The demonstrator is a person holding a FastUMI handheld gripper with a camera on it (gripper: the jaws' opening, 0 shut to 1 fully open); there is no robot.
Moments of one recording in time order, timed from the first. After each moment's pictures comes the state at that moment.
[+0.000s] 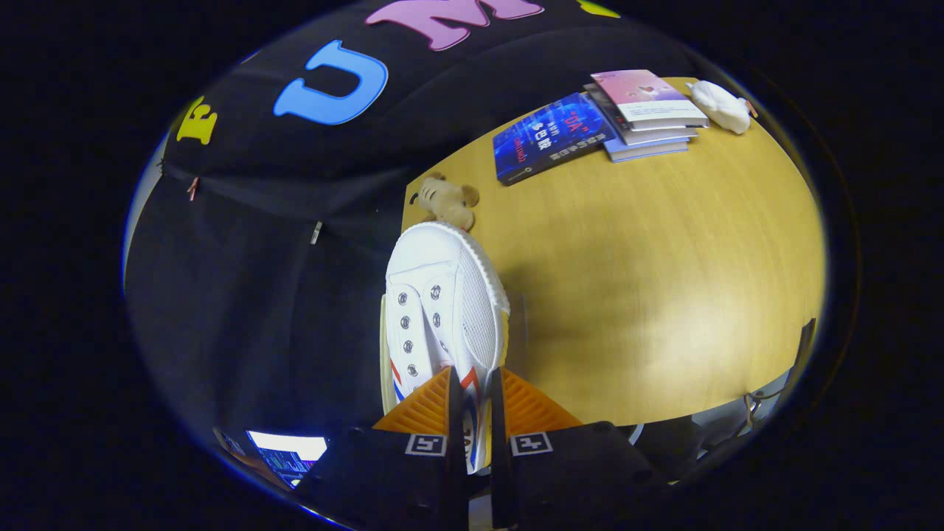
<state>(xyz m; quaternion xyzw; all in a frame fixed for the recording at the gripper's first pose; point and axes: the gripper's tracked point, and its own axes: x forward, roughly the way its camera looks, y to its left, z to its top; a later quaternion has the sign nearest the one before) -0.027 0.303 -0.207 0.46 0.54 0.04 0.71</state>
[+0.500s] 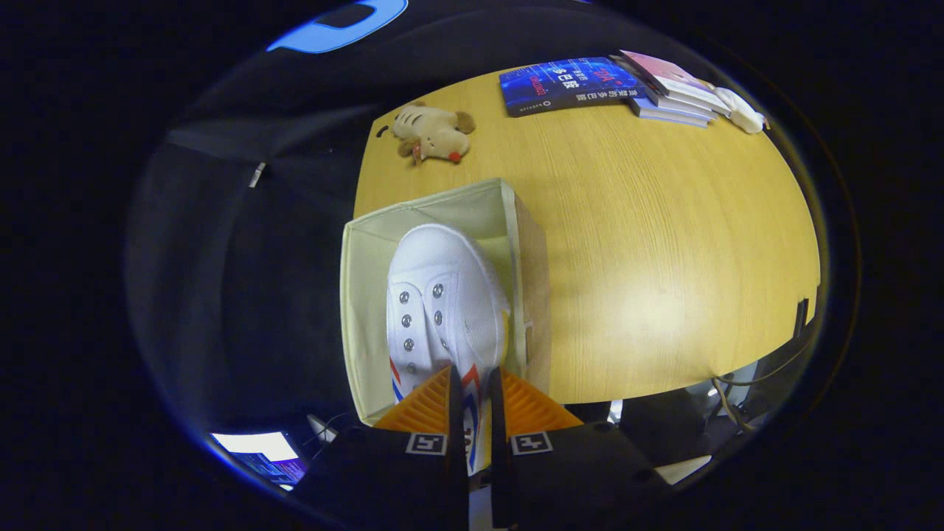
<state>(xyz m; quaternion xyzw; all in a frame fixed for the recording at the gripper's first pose) -0.035 0.408 -0.261 0.36 0.64 -0.02 0.68</state>
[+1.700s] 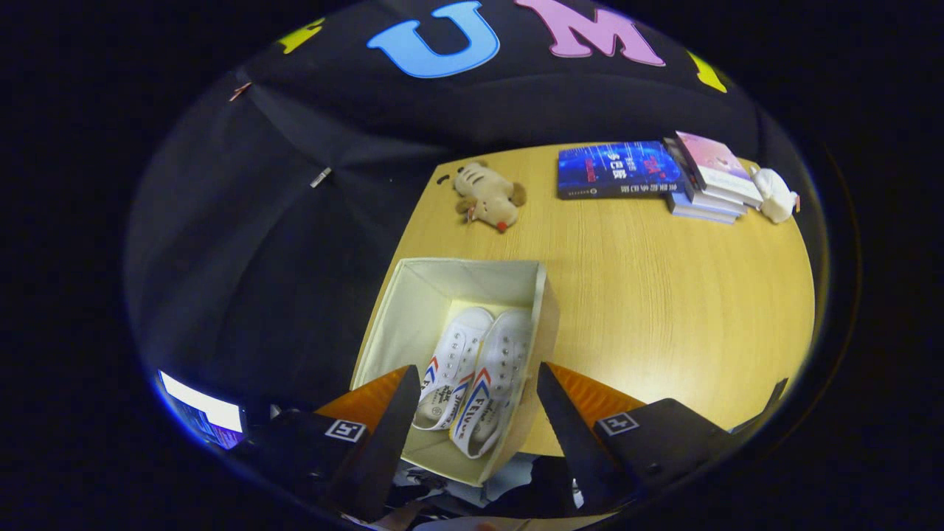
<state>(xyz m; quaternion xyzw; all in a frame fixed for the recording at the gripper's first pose) -0.007 0.358 -0.212 0.28 0.48 0.06 0.83</state>
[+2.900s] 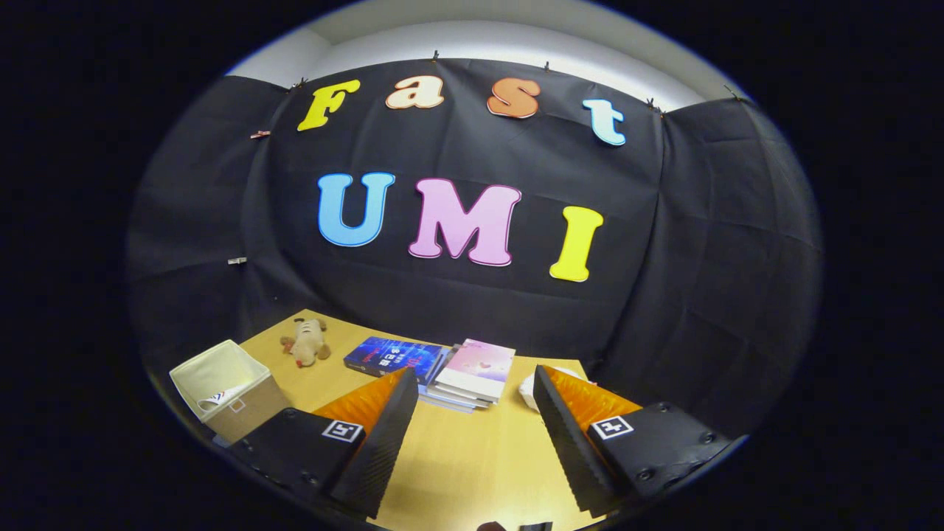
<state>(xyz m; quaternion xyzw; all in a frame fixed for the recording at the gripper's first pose) -0.096 -0.069 -0.117 0.04 0.18 -0.14 0.97</state>
